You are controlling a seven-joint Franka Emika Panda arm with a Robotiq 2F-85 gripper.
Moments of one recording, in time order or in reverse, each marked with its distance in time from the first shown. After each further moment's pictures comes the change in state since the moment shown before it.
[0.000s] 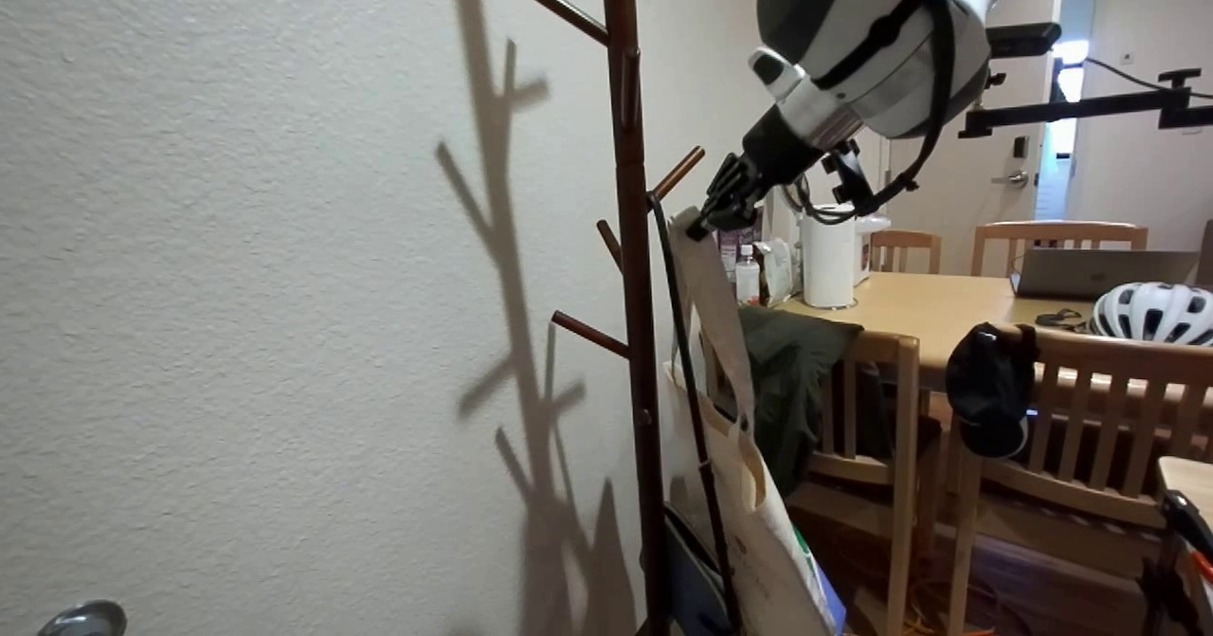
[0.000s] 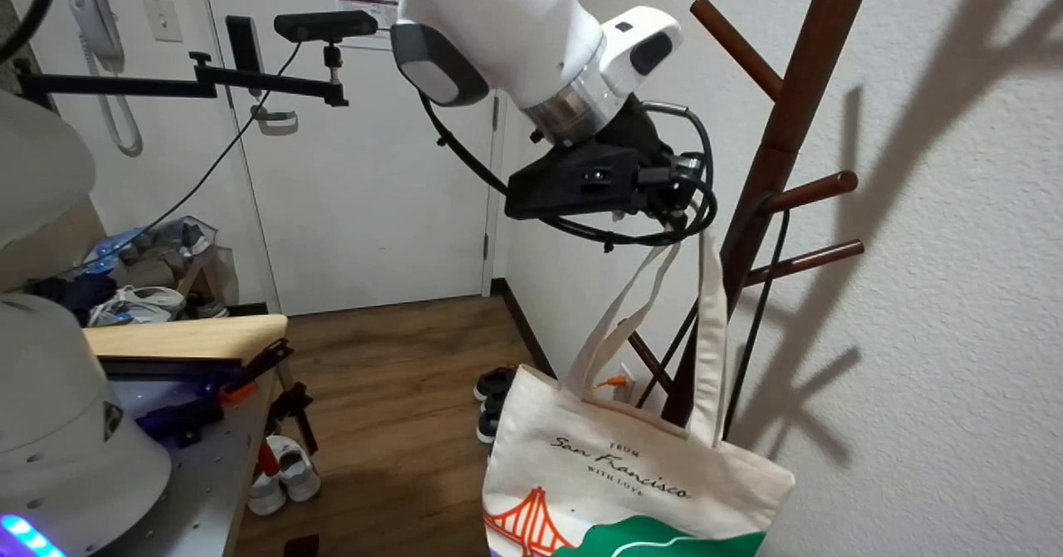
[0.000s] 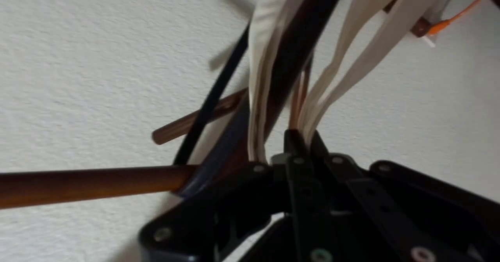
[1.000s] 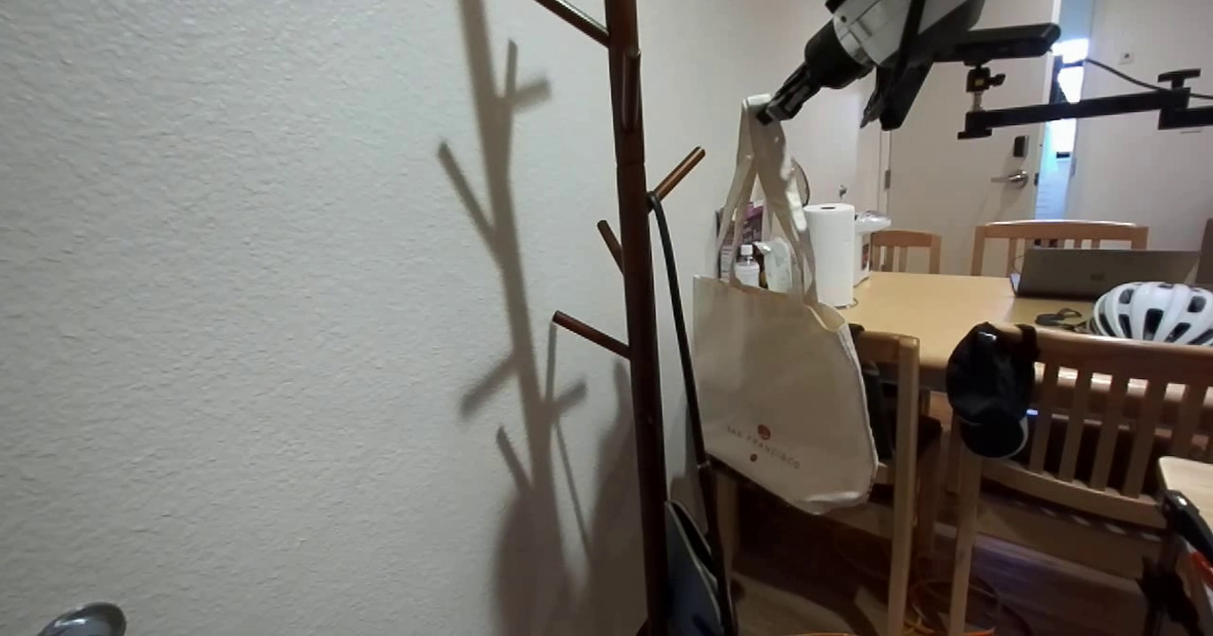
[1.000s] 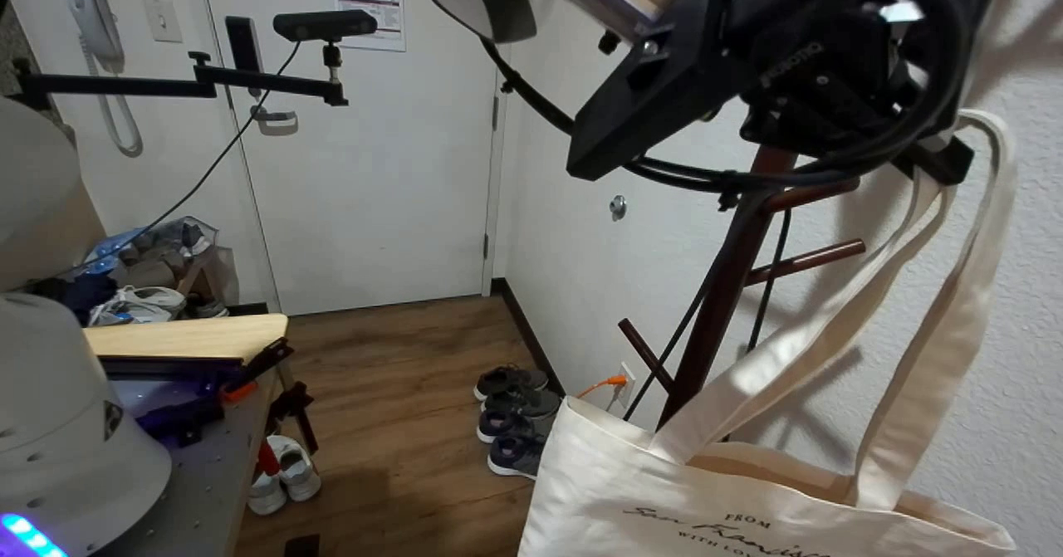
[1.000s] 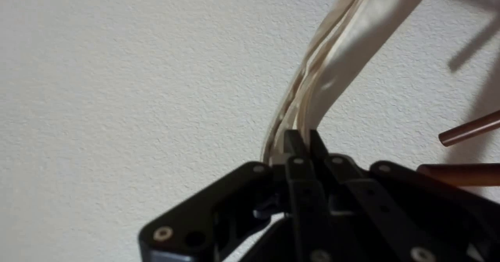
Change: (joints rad) arm 0.149 -0.039 -0.383 0.131 0.041 0.292 0.015
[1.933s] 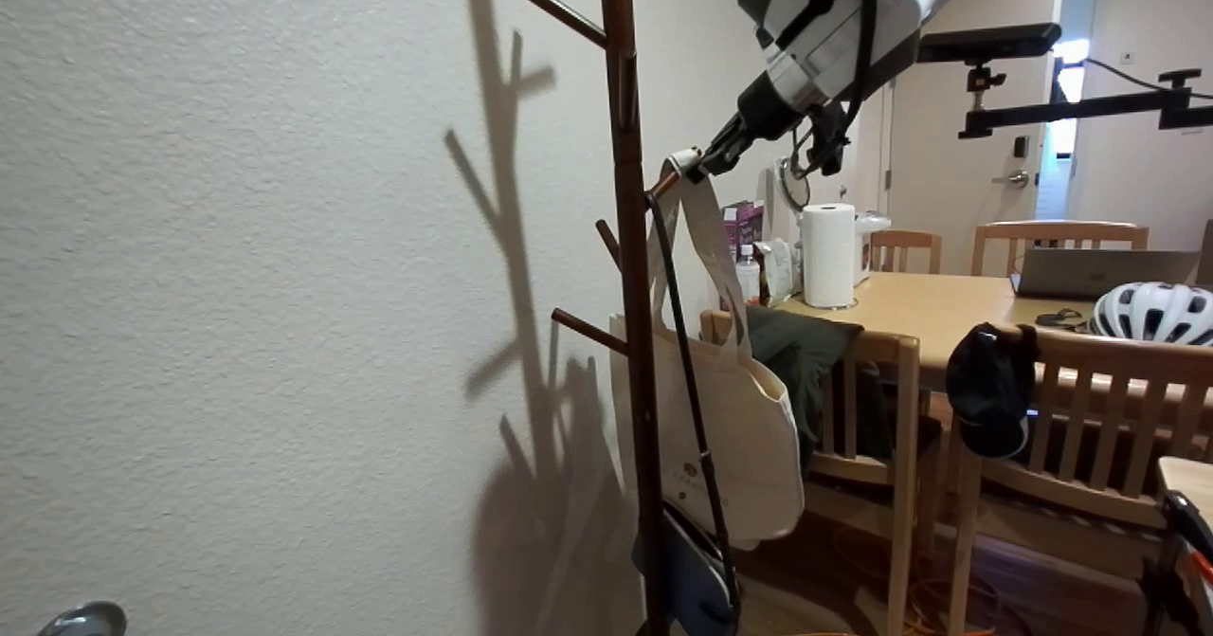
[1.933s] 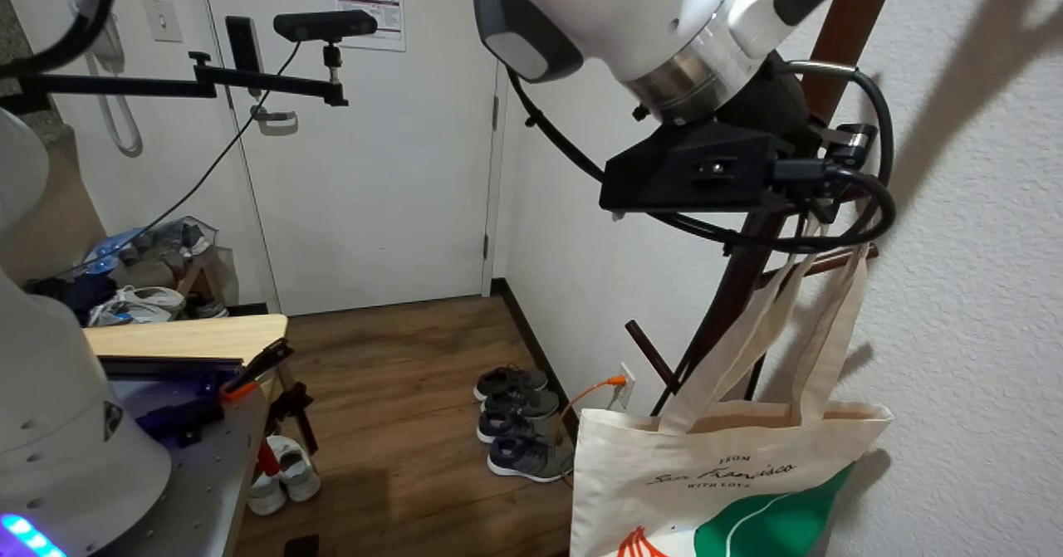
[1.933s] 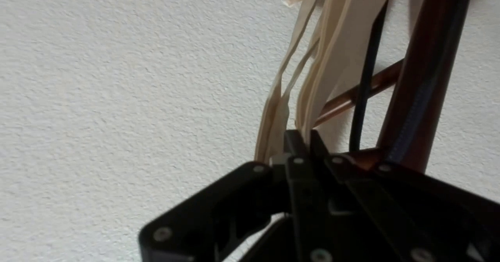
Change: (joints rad) arm 0.245 0.141 -0.175 0.088 0.000 -0.244 0.001
